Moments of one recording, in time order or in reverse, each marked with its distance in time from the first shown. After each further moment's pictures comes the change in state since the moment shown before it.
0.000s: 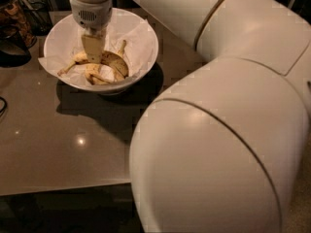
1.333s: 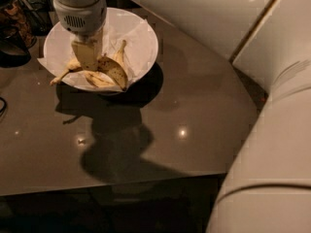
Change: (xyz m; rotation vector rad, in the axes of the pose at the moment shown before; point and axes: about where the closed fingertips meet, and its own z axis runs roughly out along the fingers) arm 0.008 0.053 -0.038 0.106 0.054 0.053
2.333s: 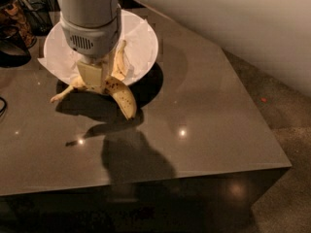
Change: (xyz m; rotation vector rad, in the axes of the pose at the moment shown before) arm 0.039 0.064 -0.022 -0.011 -0.010 0.139
